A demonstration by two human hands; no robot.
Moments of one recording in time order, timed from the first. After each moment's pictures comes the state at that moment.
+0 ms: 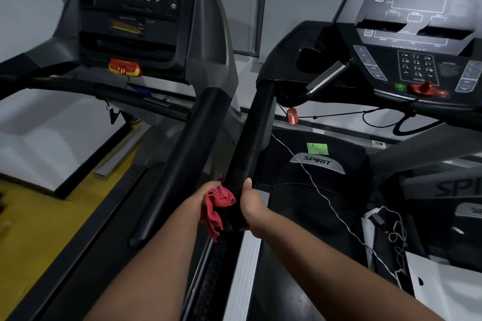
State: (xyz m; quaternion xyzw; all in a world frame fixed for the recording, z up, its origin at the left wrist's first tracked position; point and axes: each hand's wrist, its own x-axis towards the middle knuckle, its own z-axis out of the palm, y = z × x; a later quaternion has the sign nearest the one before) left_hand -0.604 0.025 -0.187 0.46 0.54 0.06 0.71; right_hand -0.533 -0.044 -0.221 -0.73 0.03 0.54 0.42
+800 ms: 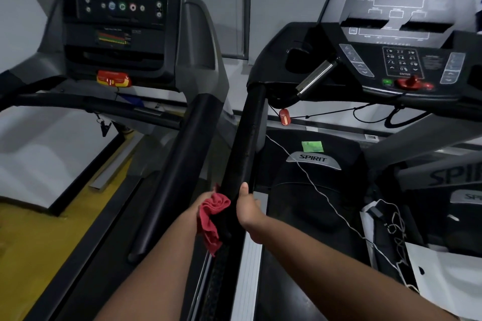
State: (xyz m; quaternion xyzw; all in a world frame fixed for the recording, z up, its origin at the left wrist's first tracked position) left_hand -0.608 0.025 -0.181 0.51 0.56 0.05 0.66; right_hand -0.534 -0.062 -0.189 -0.79 -0.09 0.46 0.40
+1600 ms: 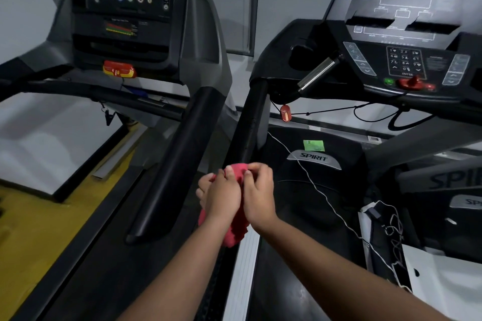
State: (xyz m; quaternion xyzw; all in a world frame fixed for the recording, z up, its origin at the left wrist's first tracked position) left_hand -0.587 -0.044 -0.146 0.67 0.60 0.15 0.42; right_hand -0.535 -0.094 -0.160 -0.75 -0.27 0.19 0.57
